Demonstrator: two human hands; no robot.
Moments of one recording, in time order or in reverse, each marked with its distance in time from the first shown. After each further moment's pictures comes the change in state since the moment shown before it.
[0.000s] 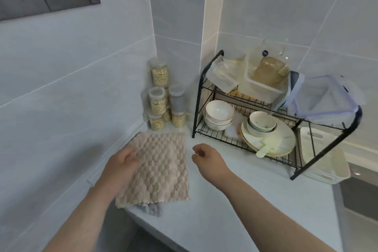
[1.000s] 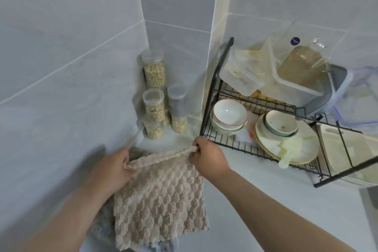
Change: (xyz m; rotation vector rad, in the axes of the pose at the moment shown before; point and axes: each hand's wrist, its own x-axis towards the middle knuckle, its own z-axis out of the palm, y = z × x) left_hand 0.142 -0.023 -0.021 0.752 -0.080 0.271; right_hand 0.119 -0.003 0.035 -0.413 0.143 -0.122
